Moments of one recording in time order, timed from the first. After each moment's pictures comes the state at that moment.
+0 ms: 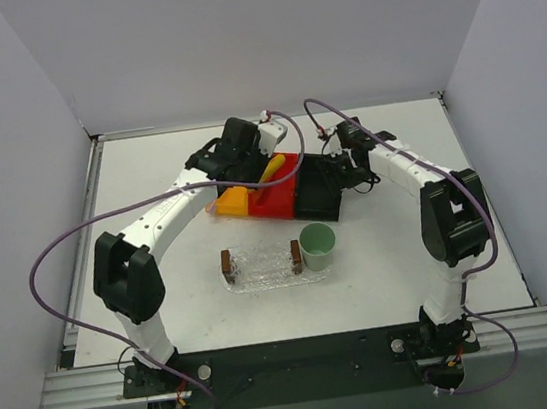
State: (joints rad) left arm -0.62 1.84 1.66 -0.61 -0.05 0.16; right arm 0.30 1.85 1.36 -0.59 -0.05 -0.09
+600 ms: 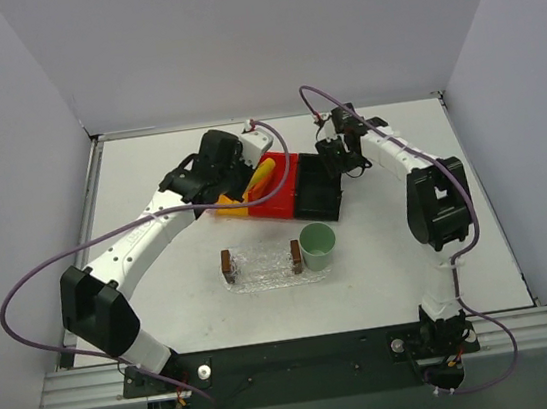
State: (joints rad) left arm -0.61 1.58 1.45 -0.58 -0.04 0.19; right arm 0.29 2.01 1.59 -0.62 0.00 -0.11
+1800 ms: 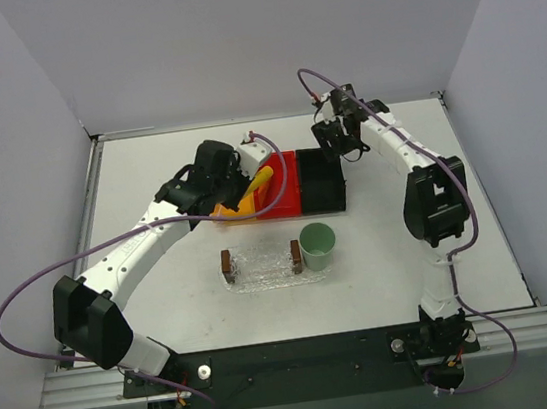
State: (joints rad) left arm -0.61 1.51 1.33 -0.54 -0.03 0.25; right arm 0.28 2.10 1.81 -0.71 0.03 -0.15
